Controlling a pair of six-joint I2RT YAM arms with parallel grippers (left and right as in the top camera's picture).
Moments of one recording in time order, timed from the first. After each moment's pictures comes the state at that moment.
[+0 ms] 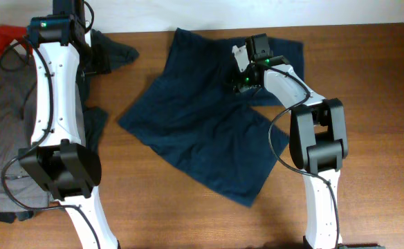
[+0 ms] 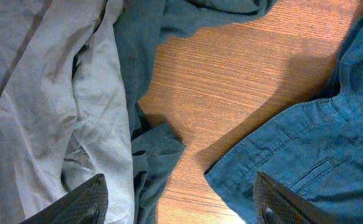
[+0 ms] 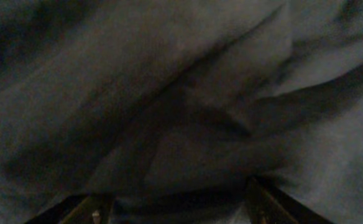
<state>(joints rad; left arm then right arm) 0.05 2.19 2.37 -1.40 -0.14 -0.10 0.20 2.41 1.86 -0.50 -0.09 -0.23</state>
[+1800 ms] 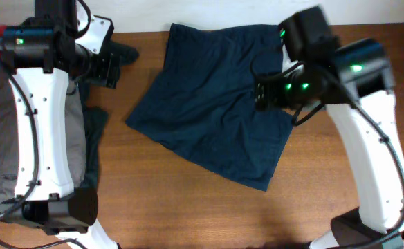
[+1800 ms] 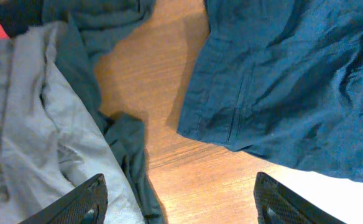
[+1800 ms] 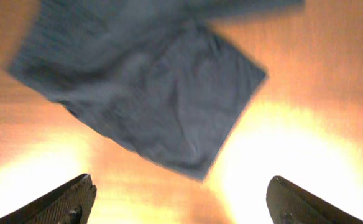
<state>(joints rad) -0.01 1.90 2.30 -1.52 0.08 0.25 0.36 1.72 2.15 -1.69 0.05 0.39</state>
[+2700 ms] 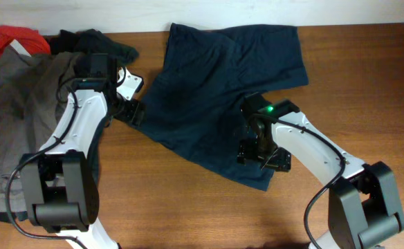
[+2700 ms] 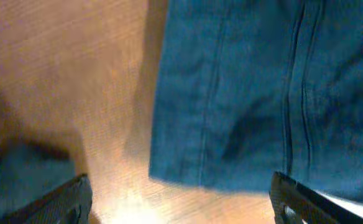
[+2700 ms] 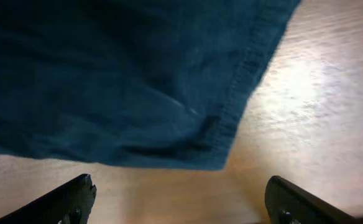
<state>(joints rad) -0.02 1.91 1.43 -0.77 0.10 0.38 0.40 1.73 1.18 -1.12 -0.05 0.63</state>
